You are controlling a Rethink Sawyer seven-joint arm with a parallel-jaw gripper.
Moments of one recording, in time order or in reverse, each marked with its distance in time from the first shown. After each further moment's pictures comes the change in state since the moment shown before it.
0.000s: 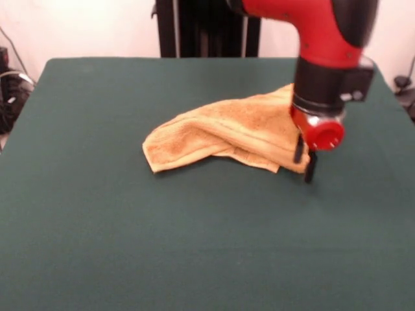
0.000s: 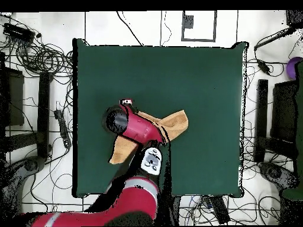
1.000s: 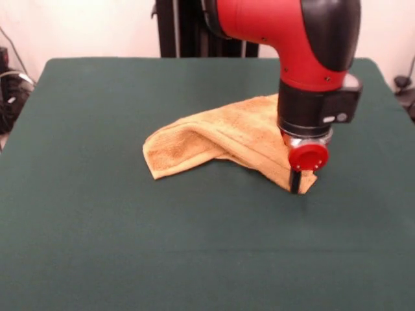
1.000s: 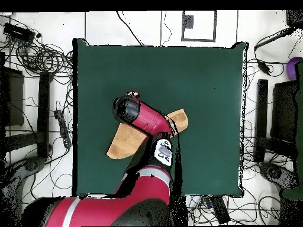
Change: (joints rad) arm -0.084 0.033 0.031 -0.077 0.024 0.086 0.004
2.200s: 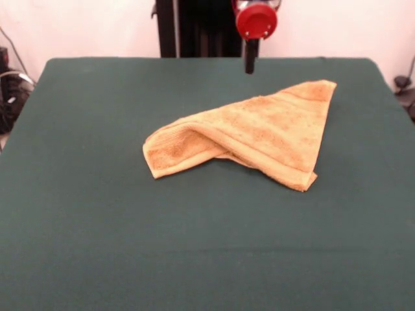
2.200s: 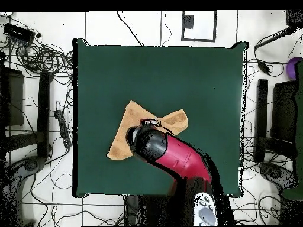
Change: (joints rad) arm -0.130 -0.451 -0.011 0.387 -0.262 0.143 0.000
